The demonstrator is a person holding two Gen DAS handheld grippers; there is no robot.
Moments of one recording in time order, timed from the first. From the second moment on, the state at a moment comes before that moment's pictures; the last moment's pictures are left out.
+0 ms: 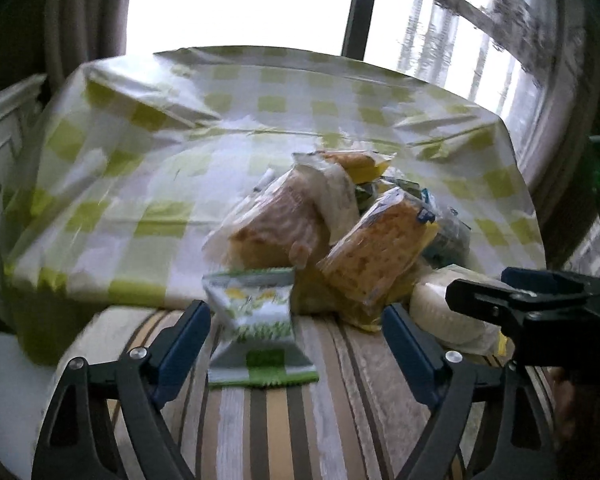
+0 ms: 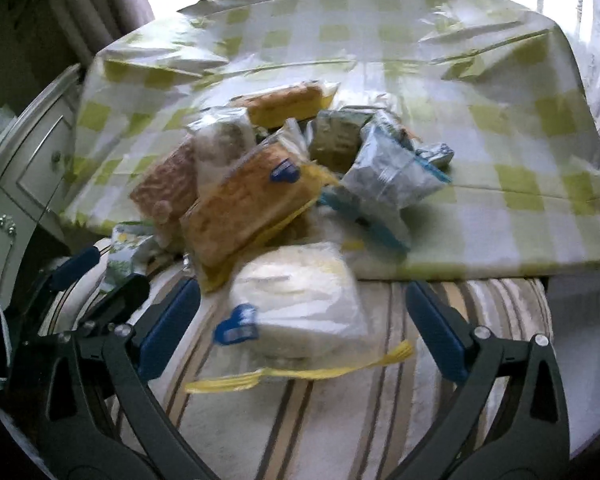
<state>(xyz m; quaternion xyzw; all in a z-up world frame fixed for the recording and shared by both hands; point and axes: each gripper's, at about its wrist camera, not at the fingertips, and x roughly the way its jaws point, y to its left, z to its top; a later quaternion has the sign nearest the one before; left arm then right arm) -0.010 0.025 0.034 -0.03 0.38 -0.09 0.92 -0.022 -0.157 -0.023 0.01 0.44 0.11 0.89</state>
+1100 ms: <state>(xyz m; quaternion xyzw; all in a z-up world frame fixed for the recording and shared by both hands) -0.010 0.005 0.035 -0.07 0.42 -0.12 0.90 -0.074 -0.209 -0.019 0.04 0.42 0.14 0.90</state>
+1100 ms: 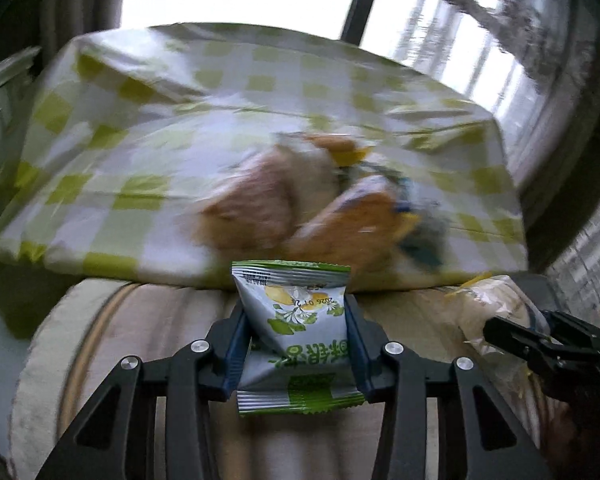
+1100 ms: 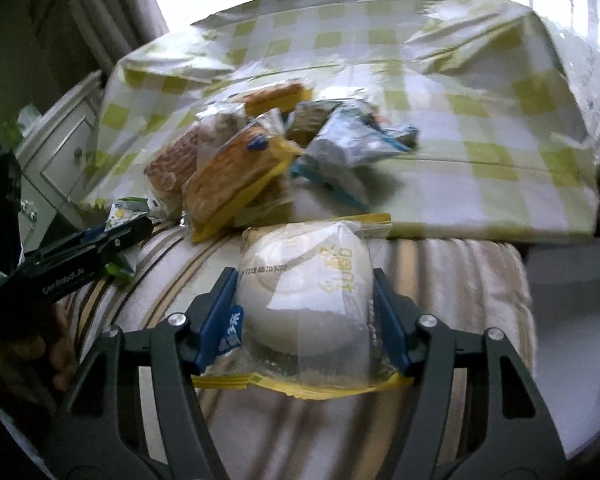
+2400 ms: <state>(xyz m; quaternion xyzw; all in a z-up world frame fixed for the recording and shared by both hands) -0.013 -0.280 0.033 0.03 0.46 -0.40 0.79 -0.156 -0.455 -0.047 0.14 0.38 -0.18 0.90</state>
